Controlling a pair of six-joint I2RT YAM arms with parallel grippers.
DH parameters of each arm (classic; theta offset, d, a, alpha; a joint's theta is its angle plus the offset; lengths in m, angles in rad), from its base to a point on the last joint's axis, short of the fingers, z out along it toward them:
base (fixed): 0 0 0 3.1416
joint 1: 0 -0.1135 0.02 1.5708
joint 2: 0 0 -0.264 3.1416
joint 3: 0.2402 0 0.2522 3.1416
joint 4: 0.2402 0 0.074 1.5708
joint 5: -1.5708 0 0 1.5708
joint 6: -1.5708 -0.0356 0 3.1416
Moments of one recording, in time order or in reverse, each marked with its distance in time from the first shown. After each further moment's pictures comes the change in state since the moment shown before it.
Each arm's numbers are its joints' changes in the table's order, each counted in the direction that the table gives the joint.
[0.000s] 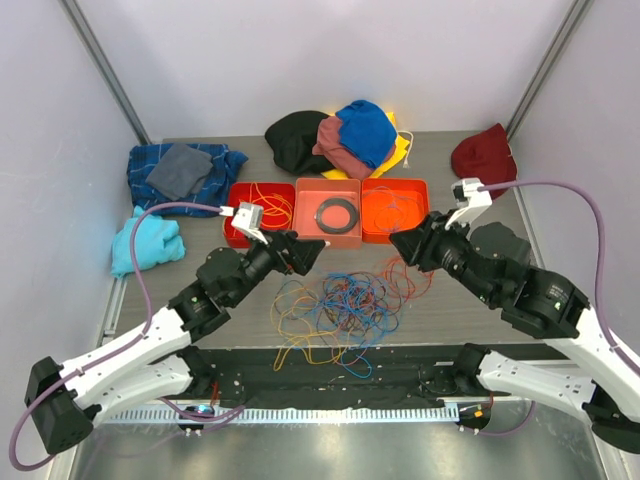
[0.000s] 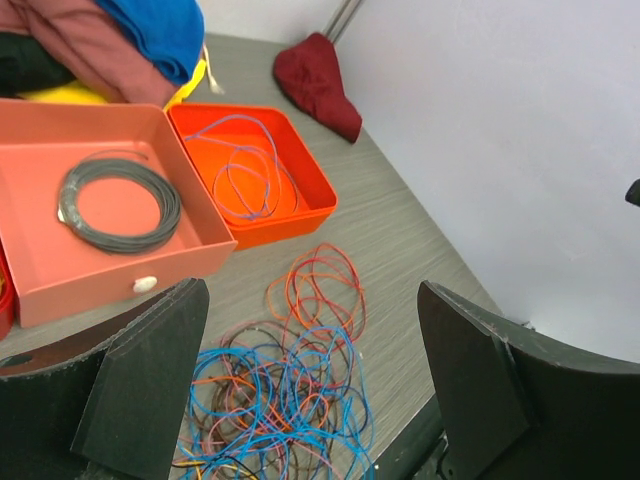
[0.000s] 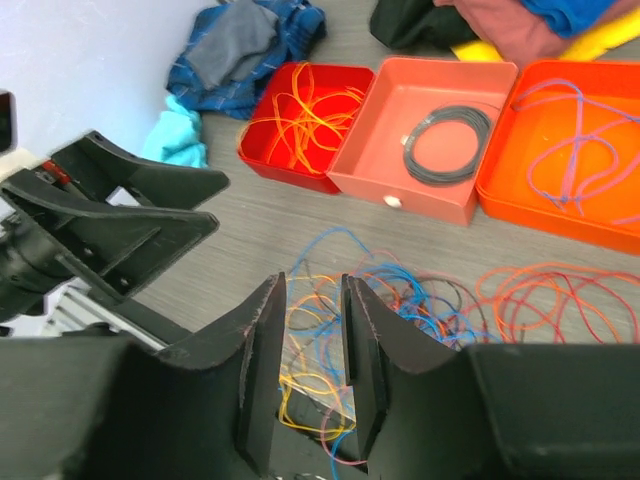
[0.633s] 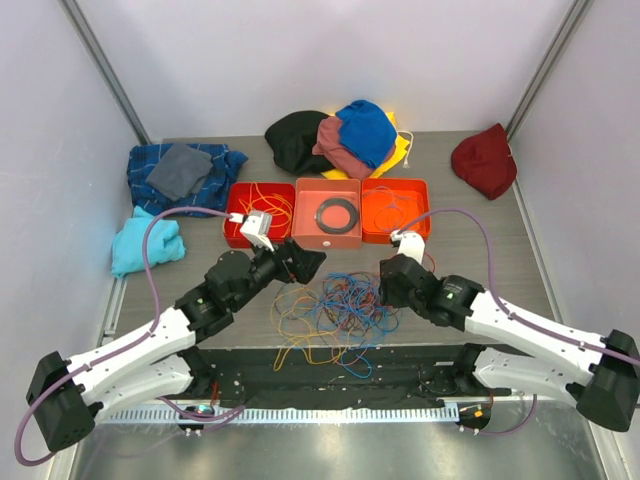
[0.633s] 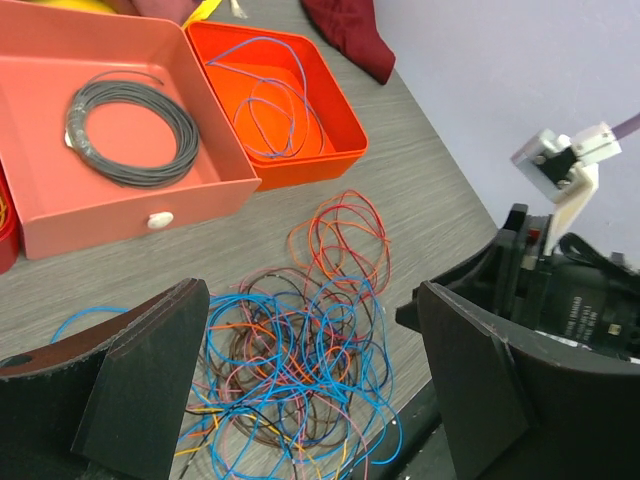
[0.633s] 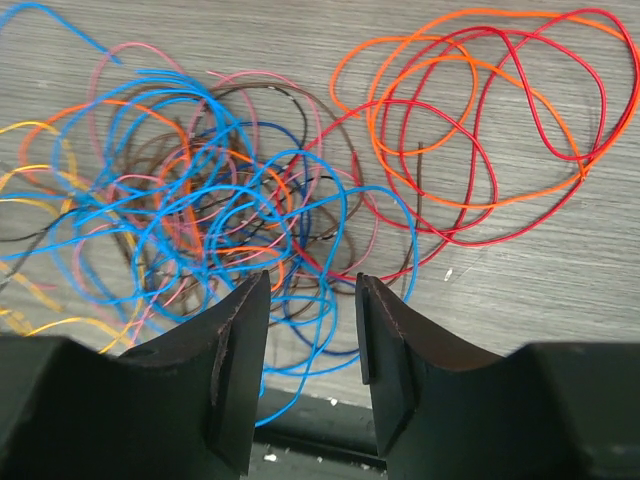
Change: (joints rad) left arm 0.000 0.039 -0.052 0.047 -0.018 0.039; right arm 0.000 0.178 -0.511 -0.061 -0.077 -0.116
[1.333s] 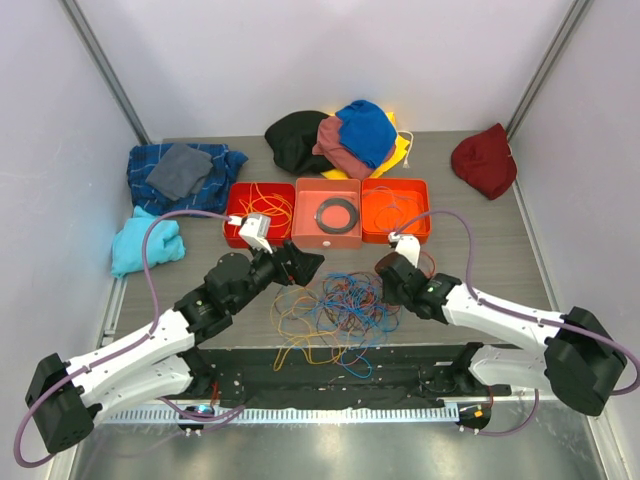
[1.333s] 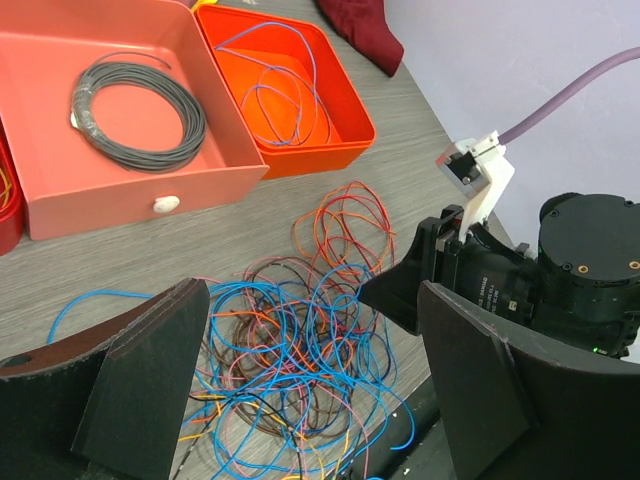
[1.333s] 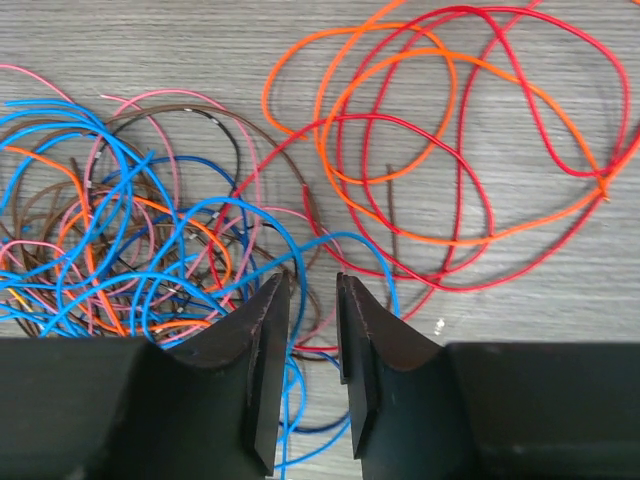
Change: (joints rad) left arm 0.000 -0.018 -0.023 0.017 0.007 0.023; right arm 0.105 0.183 -0.122 -0.231 0.003 0.012
